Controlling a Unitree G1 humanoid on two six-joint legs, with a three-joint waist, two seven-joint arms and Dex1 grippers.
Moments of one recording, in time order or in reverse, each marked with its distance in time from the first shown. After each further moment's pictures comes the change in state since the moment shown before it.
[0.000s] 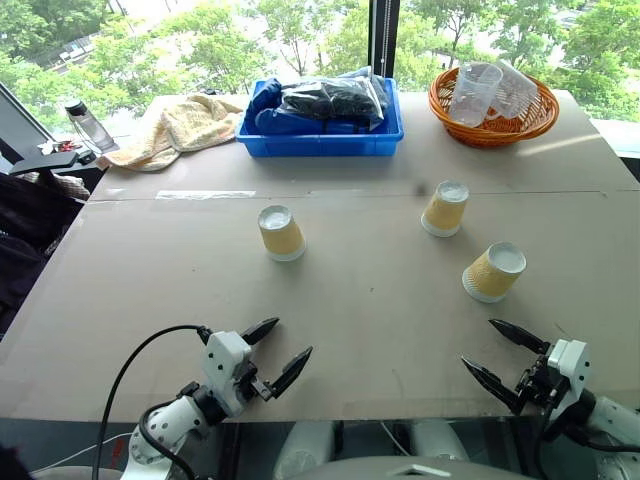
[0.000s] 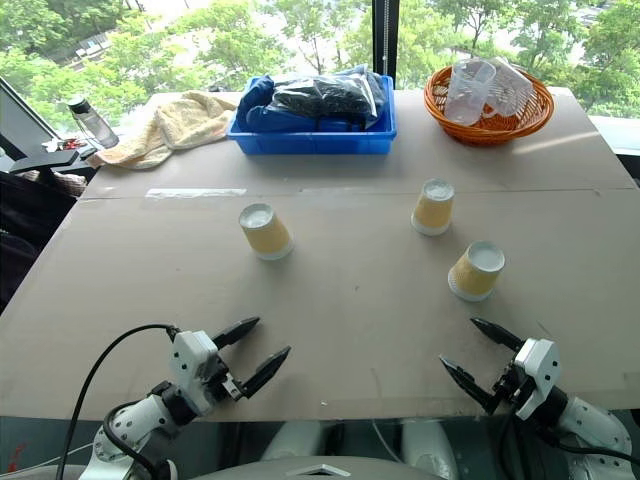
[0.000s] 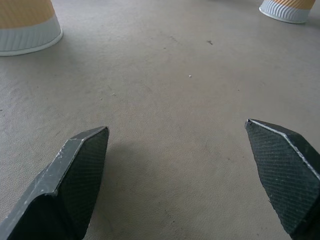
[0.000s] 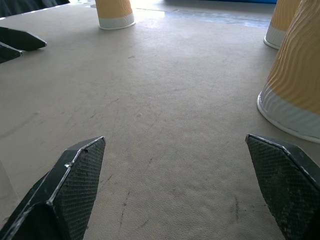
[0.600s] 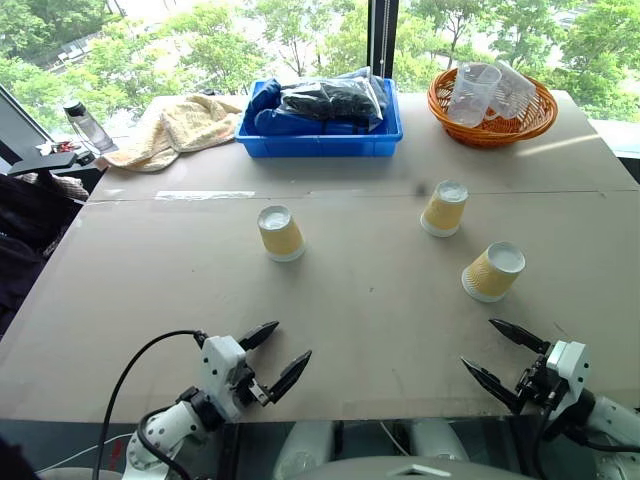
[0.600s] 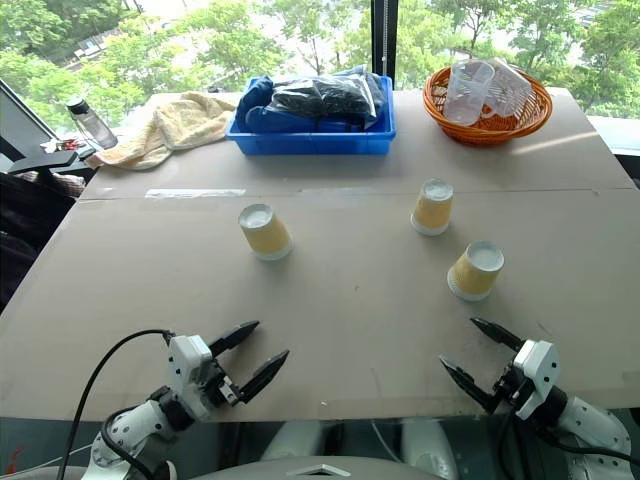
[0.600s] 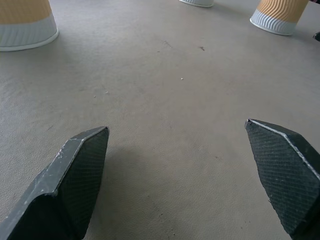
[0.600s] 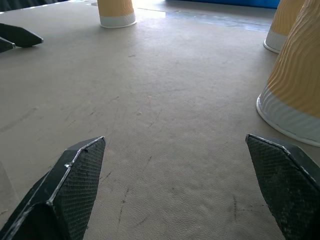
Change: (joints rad) left arm 0.019 -0.004 0.003 0.014 -0.053 -0.015 -0.037; right arm -0.010 0.005 0.002 0.028 -0.018 -0.048 0.000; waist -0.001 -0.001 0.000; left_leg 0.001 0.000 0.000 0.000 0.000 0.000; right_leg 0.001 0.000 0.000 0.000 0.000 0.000
